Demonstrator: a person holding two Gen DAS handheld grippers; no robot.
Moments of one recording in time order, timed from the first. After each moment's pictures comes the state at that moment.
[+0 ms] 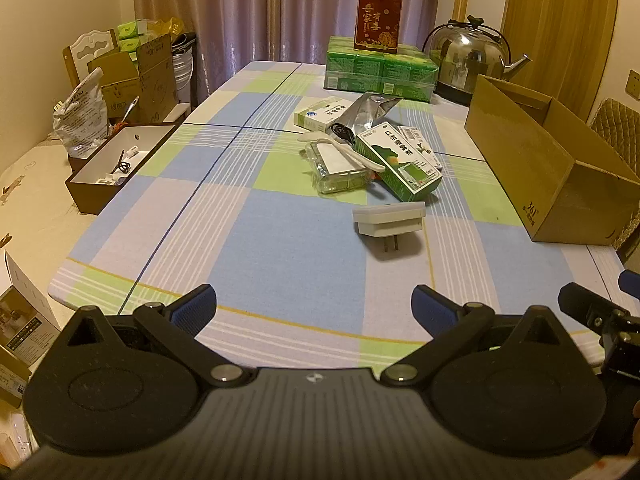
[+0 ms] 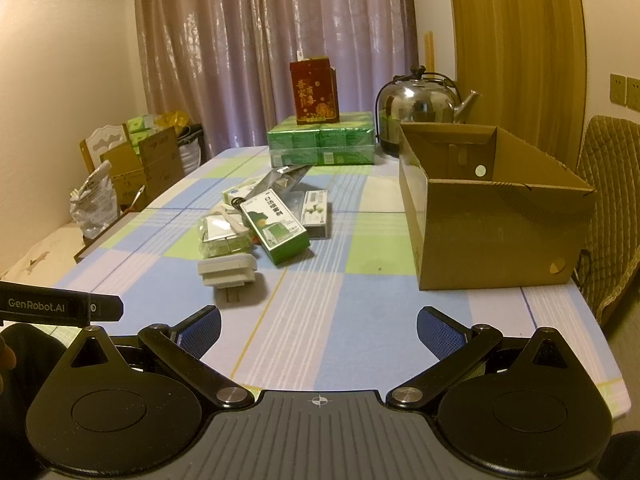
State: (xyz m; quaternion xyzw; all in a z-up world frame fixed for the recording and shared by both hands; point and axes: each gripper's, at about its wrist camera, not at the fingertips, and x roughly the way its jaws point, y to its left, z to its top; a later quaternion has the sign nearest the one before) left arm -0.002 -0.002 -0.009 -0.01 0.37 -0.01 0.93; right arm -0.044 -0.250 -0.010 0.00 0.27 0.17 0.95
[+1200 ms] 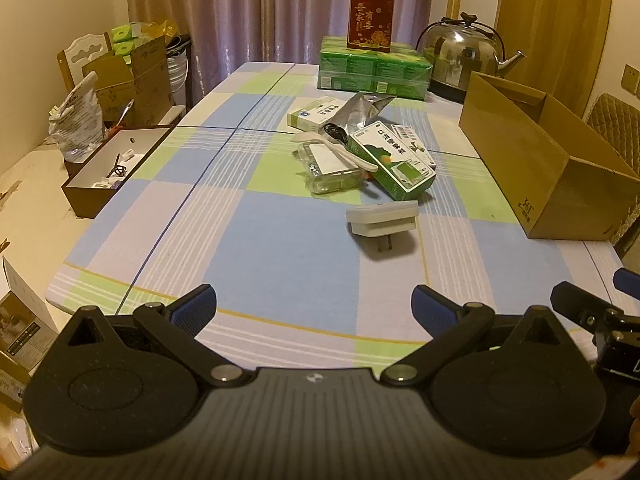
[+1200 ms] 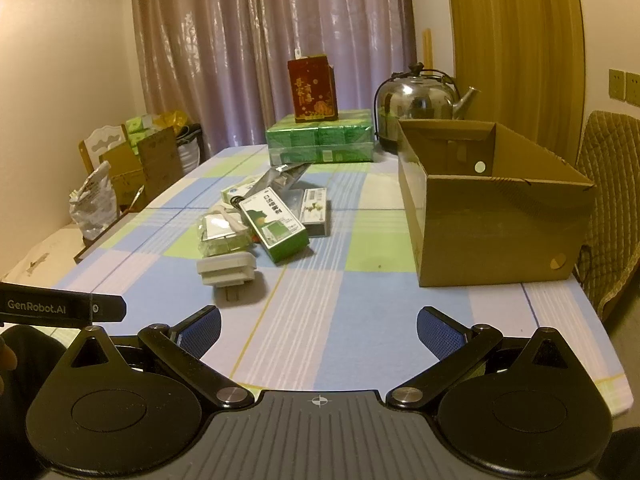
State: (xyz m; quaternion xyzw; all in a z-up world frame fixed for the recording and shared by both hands) left arm -0.001 -0.006 -0.006 -0.01 0.37 -0.02 0.93; right arm -0.045 -0.251 -0.012 0.00 0.28 0.18 0.94
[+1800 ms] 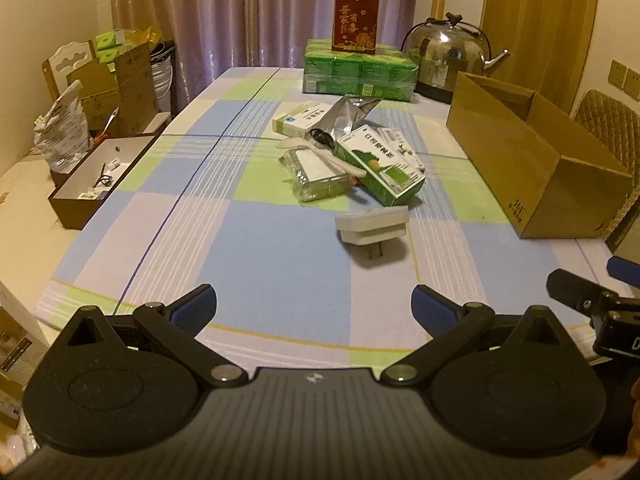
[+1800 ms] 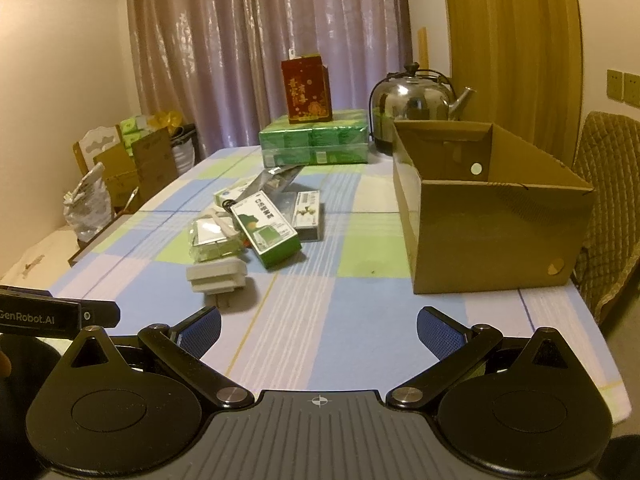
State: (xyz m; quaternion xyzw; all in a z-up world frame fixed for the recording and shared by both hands) left arm 0.009 -0.003 -0.005 -0.01 0.36 -0.04 0.93; right arm -0.033 -0.251 -0.009 0.01 0.28 0.18 0.94
